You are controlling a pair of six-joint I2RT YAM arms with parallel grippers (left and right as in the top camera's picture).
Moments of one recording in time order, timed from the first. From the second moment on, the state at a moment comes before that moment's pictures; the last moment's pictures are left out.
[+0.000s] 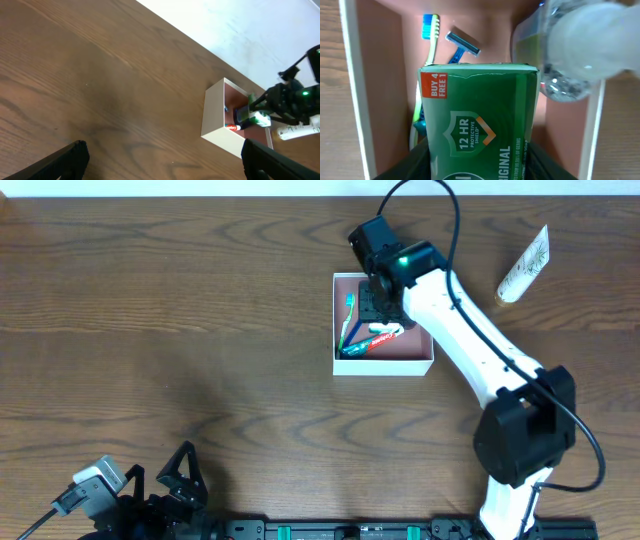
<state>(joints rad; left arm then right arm) -0.16 0.16 0.95 -1.24 -0.12 -0.64 0.49 2.00 1.77 -1.09 0.16 0.53</state>
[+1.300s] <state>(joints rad) -0.16 0.16 0.95 -1.24 -0.12 -0.64 0.47 2.07 1.63 -0.83 0.16 0.45</state>
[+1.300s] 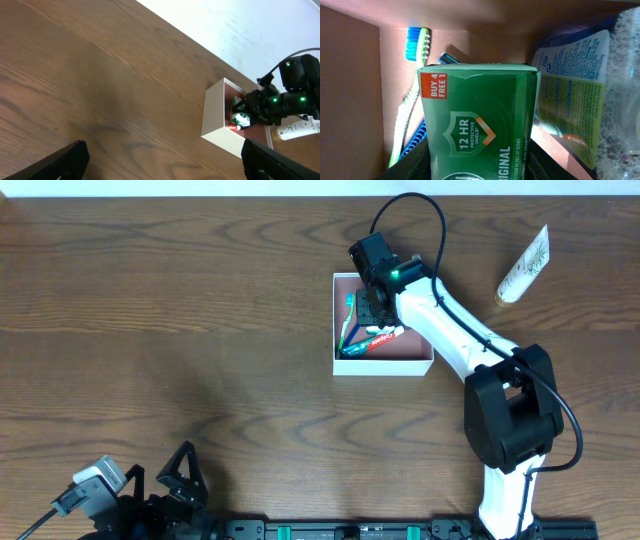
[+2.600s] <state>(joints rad) -0.16 0.16 0.95 -1.24 -0.12 -0.64 0.47 2.14 1.63 -0.80 0.15 0.45</state>
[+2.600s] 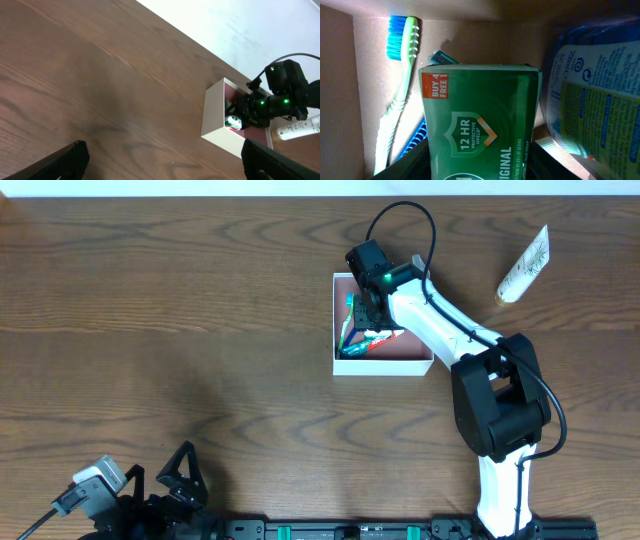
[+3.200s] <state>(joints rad) -0.16 0.16 0.95 -1.24 -0.12 -0.64 0.47 2.14 1.63 -0.80 0.17 0.44</state>
